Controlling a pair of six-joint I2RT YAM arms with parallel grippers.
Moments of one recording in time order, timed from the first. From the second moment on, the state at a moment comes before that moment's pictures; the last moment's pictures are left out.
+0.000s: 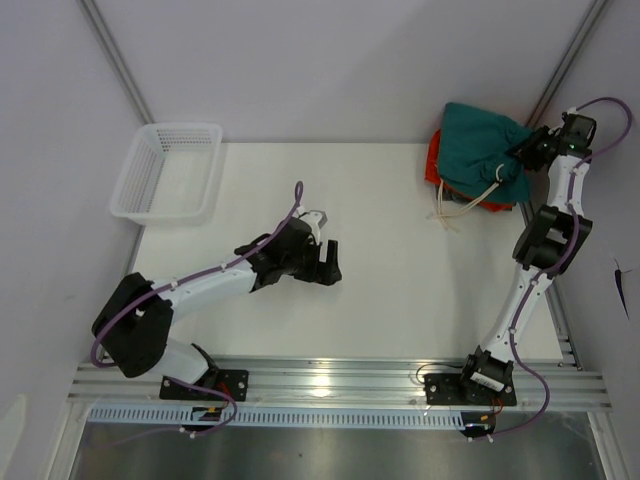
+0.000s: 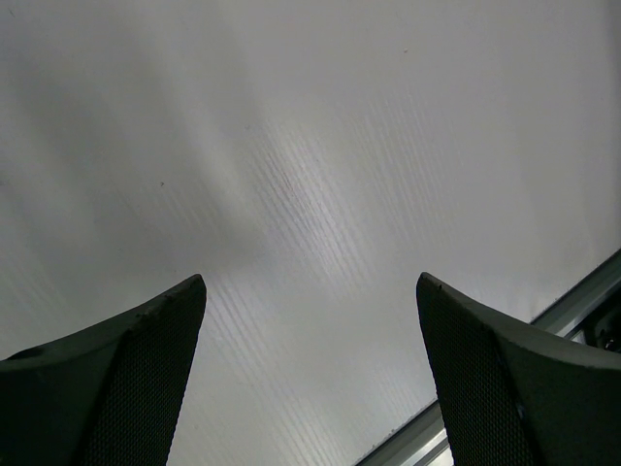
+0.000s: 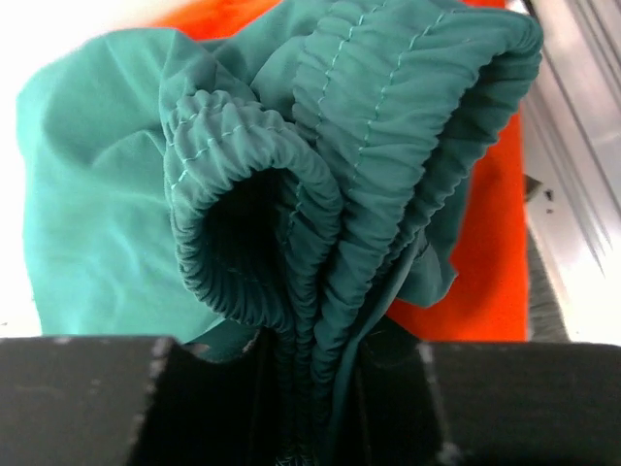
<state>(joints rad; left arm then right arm) -0.74 1.44 0.86 -0.19 0.09 -0.48 -0.44 2.50 2.43 -0.59 -0.48 0.46</state>
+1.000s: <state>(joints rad) -0.74 1.42 0.85 -0.19 0.11 -0.47 -0.42 2.26 2.43 -0.70 -0.14 0.32</state>
